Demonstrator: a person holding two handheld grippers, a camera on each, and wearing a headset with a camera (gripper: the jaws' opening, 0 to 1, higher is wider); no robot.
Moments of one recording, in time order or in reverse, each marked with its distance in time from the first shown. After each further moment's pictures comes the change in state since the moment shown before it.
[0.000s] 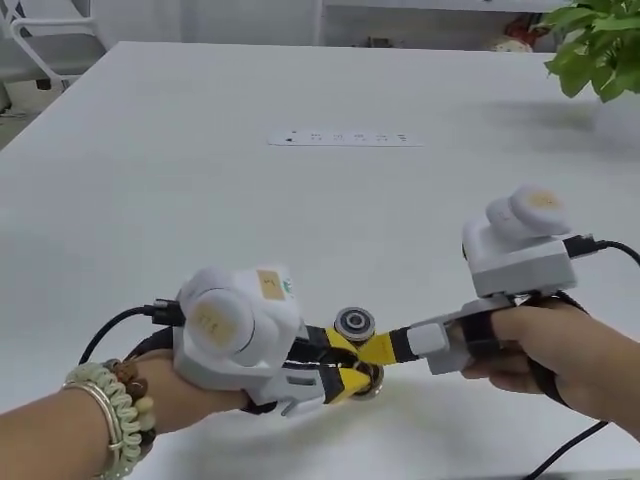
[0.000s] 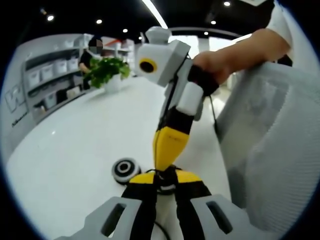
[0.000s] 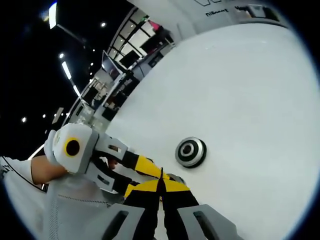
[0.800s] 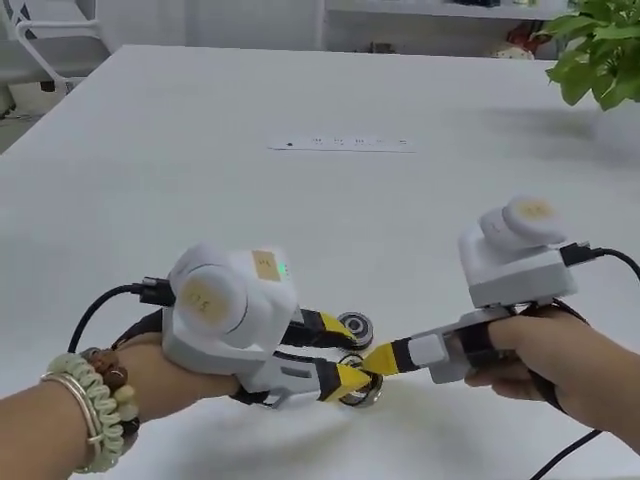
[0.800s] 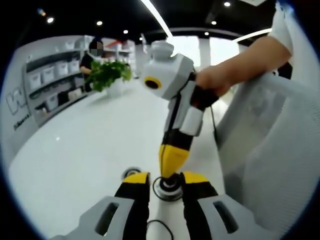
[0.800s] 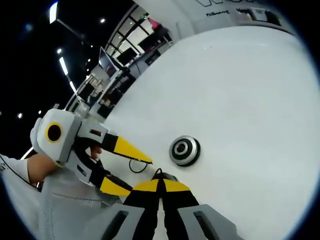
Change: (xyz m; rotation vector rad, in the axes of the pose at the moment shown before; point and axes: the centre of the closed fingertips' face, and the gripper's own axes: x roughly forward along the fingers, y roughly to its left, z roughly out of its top) left arm -0.019 0.005 0.024 0.004 -0.006 0.016; right arm -0.001 -0.007 -0.002 -0.022 0.012 -0.042
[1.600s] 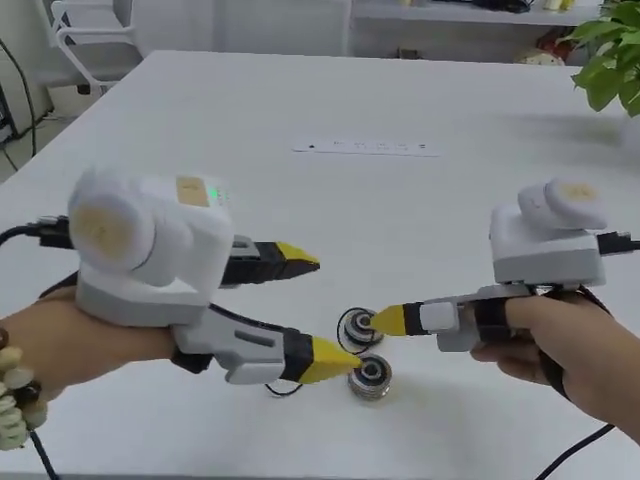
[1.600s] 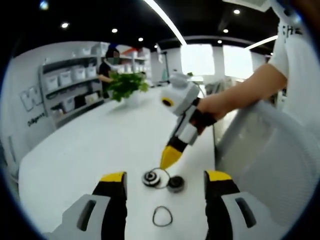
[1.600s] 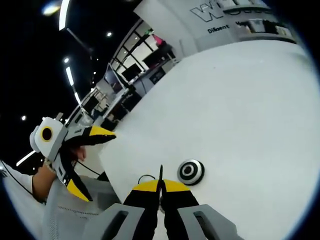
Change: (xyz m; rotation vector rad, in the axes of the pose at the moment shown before) left arm -0.080 0.006 0.032 -0.054 -0.066 0.148; right arm -0.016 0.013 0.032 -0.025 -0.157 0.022
